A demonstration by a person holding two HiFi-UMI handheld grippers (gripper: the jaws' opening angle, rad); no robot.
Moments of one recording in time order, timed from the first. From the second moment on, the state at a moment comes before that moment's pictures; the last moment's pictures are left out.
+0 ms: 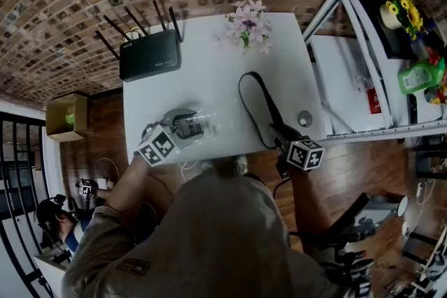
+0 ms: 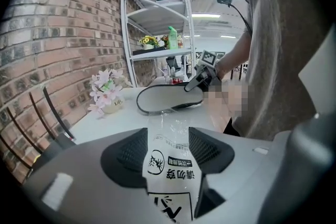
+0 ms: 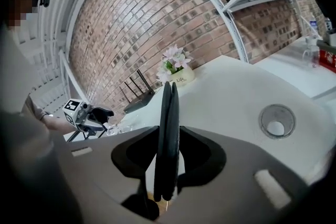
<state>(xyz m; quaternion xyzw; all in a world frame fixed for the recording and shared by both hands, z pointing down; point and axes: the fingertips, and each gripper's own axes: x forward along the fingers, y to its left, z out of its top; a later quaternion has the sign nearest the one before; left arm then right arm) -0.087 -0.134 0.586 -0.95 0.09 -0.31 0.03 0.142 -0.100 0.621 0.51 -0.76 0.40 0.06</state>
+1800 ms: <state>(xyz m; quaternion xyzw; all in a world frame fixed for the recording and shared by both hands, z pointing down) -0.067 -0.071 0.561 -0.97 0.17 -0.19 -0.05 0.099 -0.072 0.564 0.49 -0.83 0.24 0.14</state>
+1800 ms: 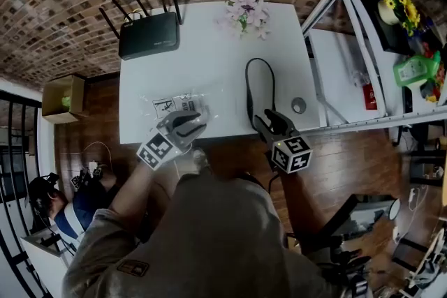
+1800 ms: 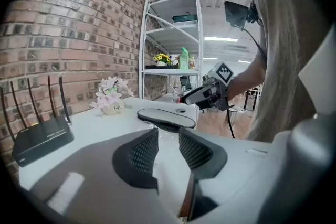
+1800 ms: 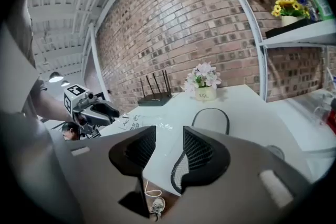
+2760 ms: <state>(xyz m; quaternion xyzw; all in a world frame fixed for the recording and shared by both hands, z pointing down) 0.006 0.081 0.518 -0.93 0.32 -0.08 -0.15 0.089 0.082 0.503 0.33 -0.93 0.14 0.12</state>
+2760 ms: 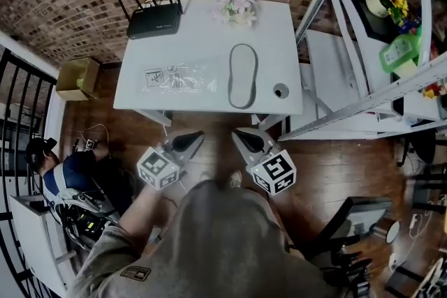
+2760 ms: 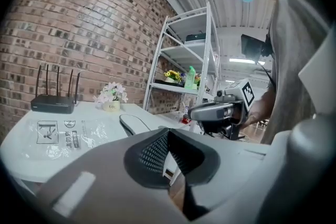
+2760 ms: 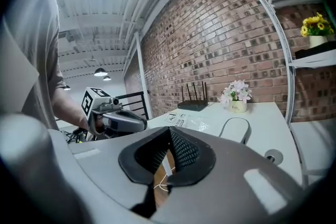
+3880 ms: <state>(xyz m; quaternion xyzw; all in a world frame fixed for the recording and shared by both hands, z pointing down) -0.015 0.074 0.491 -0.95 0.29 -0.04 -0.14 0.069 0.084 0.496 0.38 -0.90 0.14 0.12</state>
